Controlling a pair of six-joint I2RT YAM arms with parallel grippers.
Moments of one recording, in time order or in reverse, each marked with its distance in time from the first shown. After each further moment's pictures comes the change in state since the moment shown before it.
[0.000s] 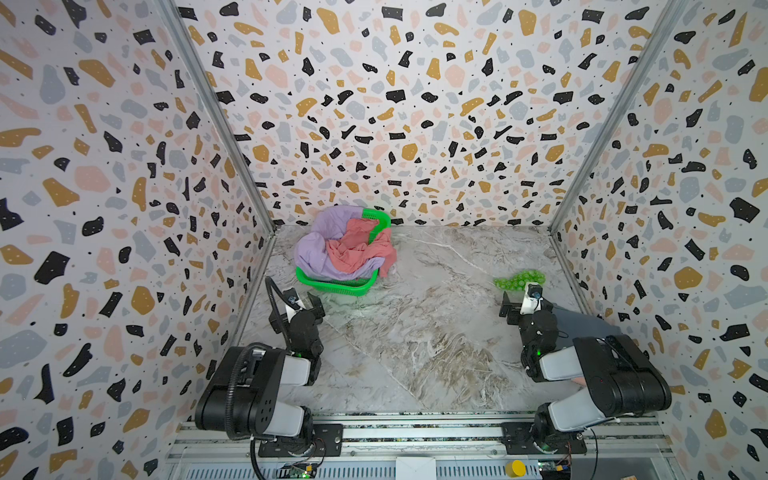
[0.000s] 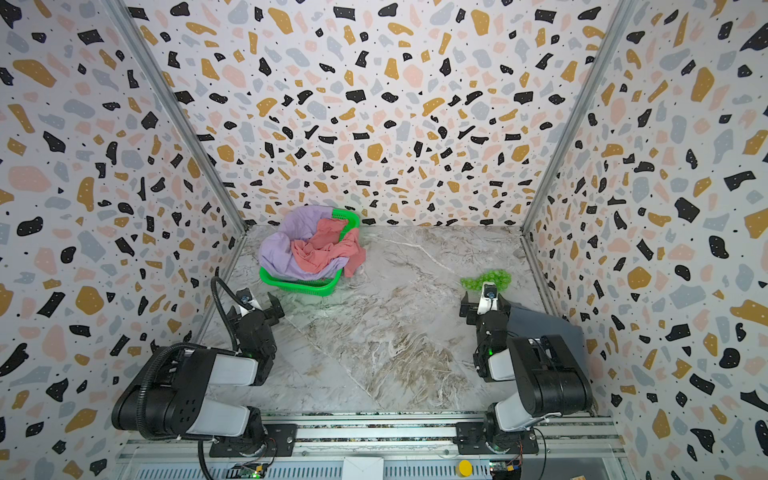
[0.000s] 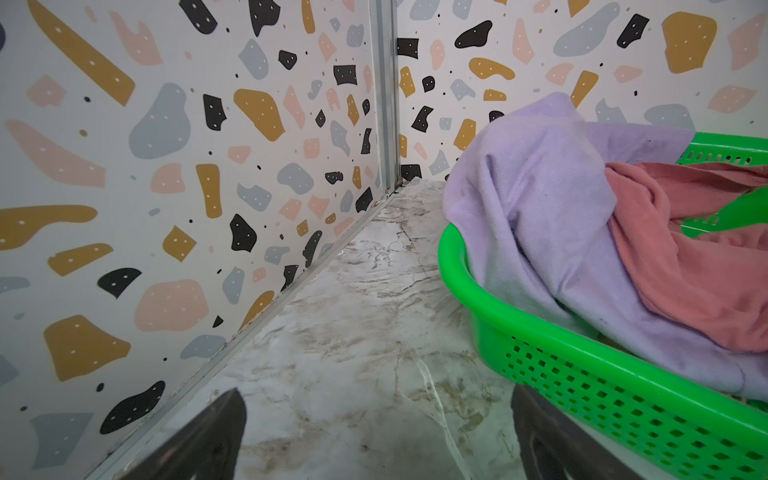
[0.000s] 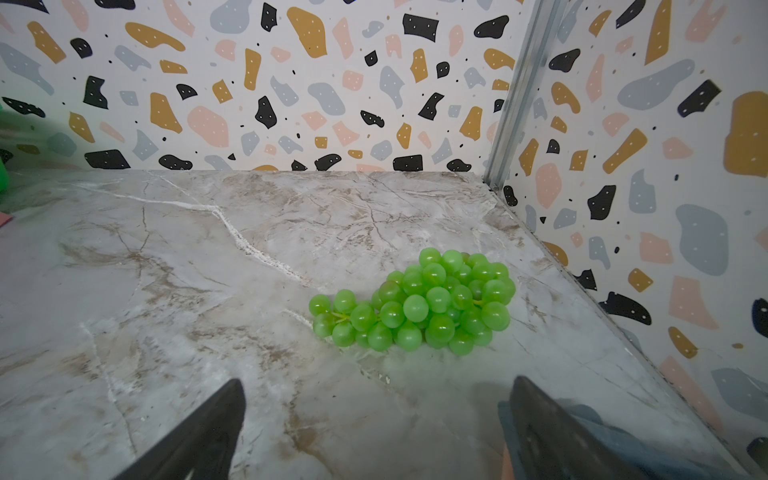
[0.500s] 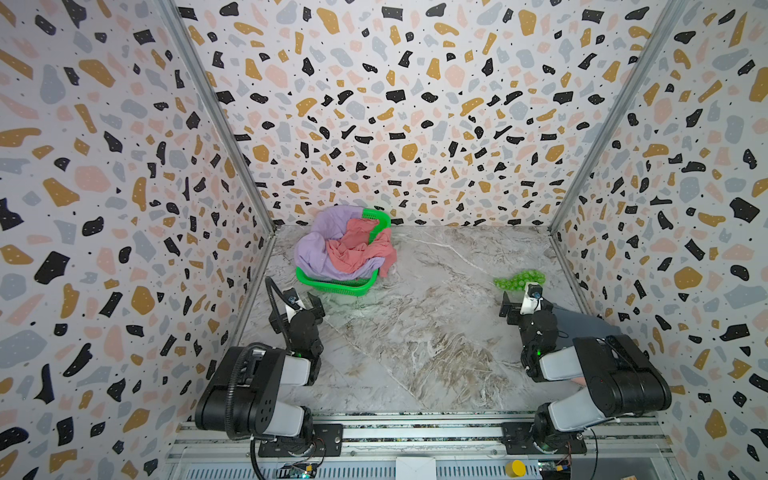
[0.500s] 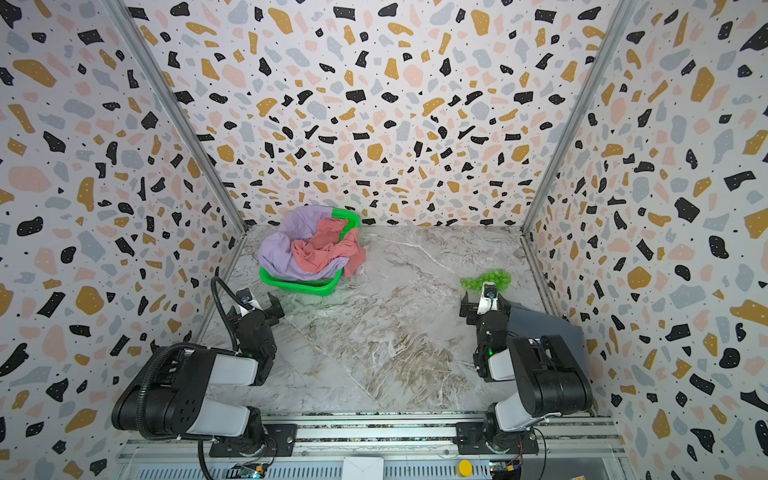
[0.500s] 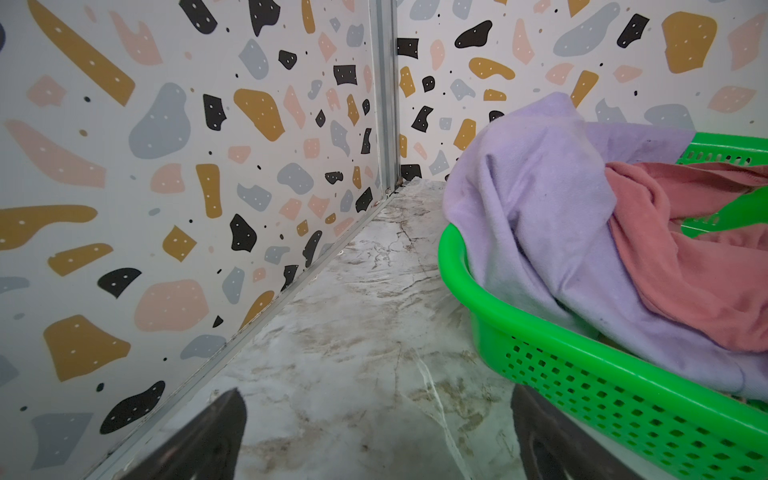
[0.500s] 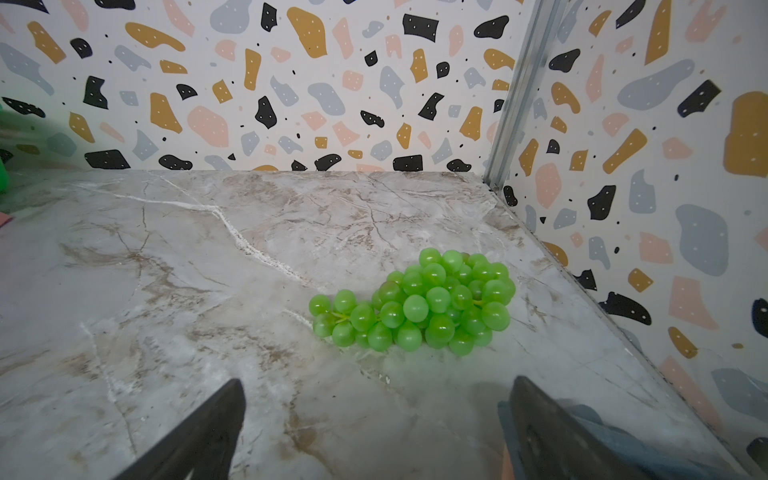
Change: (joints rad) left arm 0.000 0.000 0.000 0.000 0.000 0.000; right arm 0.000 0.000 0.000 0.000 0.001 0.000
